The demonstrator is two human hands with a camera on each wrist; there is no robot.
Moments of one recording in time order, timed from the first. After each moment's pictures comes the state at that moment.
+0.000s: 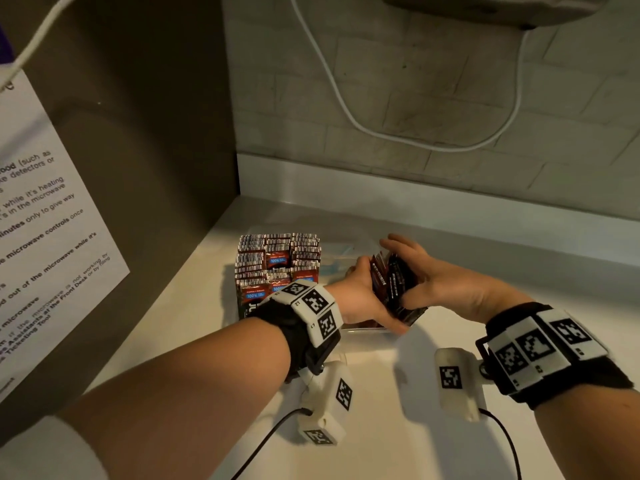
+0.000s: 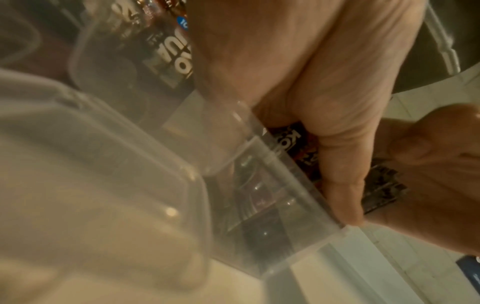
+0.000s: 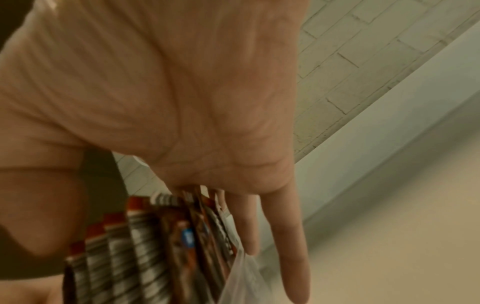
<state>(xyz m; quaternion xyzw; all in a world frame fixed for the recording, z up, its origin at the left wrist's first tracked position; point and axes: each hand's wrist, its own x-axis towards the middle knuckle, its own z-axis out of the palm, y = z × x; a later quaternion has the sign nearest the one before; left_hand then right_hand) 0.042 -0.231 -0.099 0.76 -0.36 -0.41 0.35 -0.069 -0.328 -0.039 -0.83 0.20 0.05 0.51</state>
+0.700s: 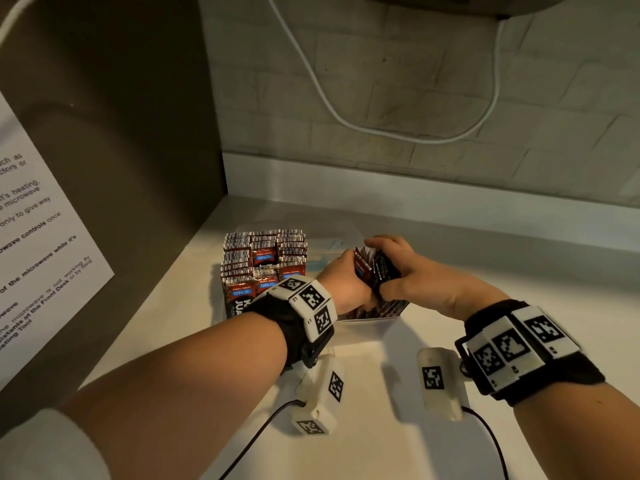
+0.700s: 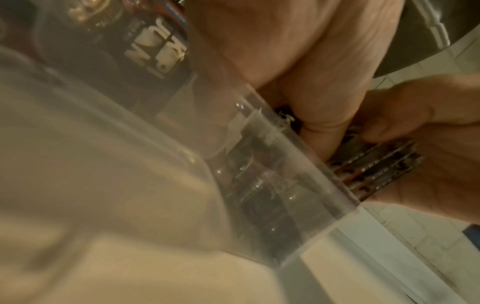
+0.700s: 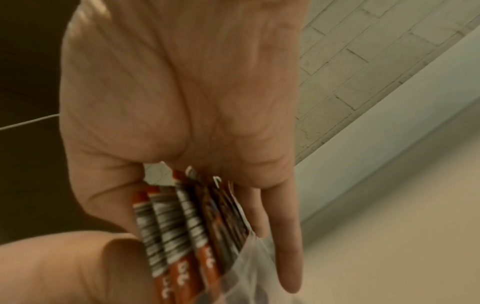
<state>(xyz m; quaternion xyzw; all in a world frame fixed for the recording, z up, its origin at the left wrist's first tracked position) 0.038 -0.235 -0.092 0.78 -0.35 -0.34 0.39 -0.070 -0.318 -0.045 -0.87 0.23 0.02 0.45</state>
